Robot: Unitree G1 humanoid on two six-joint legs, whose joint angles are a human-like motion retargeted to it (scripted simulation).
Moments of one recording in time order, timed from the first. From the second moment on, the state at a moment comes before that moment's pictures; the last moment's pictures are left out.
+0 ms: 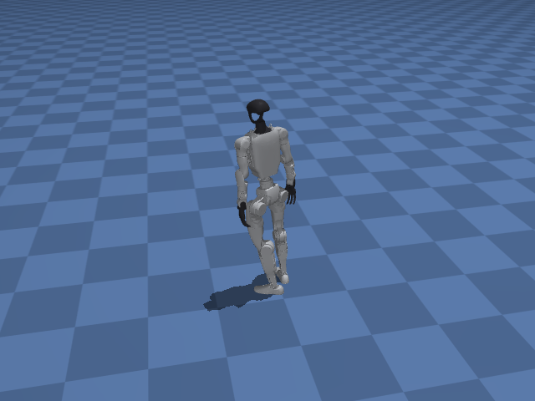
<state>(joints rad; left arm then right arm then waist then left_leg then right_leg) 0.11 0.12 0.35 1.48 0.63 -0.14 -0.09 0.01 -0.20 0.04 1.47 -0.49 -0.21 0.02 -0.27 0.02 -0.11 -0.03 0.03 0.61 0.02 -0.27 -0.02 -0.15 -0.13 -0.59 0.13 -0.10 0.12</state>
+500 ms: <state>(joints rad) 0.16 0.18 0.39 1.43 0.67 -0.16 -0.10 -0.01 -0.14 0.08 1.53 -0.51 -0.23 -0.01 -0.21 -0.09 -0.11 -0.22 -0.02 0.23 0.51 -0.15 -0.13 -0.12 -0.08 -0.29 0.04 -0.06 0.07</state>
